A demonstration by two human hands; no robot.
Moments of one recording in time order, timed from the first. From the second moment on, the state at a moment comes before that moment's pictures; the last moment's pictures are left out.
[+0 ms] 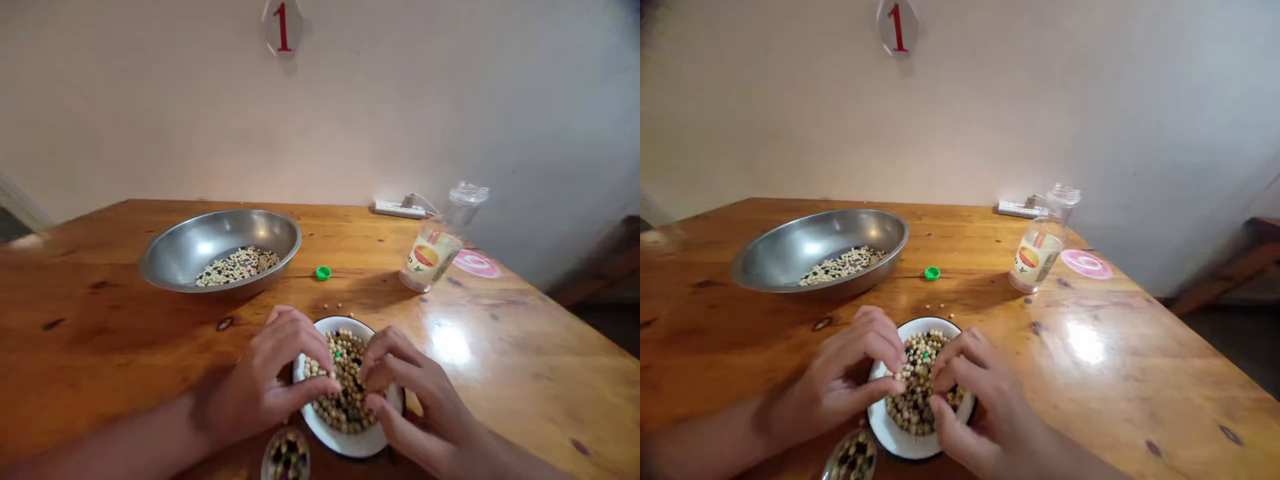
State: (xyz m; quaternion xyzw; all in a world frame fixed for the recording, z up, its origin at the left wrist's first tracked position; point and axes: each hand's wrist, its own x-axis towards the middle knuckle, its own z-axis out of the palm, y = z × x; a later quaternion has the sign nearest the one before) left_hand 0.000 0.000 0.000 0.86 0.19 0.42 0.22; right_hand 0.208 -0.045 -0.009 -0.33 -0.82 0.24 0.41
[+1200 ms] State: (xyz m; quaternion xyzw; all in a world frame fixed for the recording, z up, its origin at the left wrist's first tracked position) left_hand 0.000 0.001 0.003 0.88 0.18 0.38 0.21; right_hand 0.209 -0.045 -0.002 -0.34 -0.82 0.26 0.39
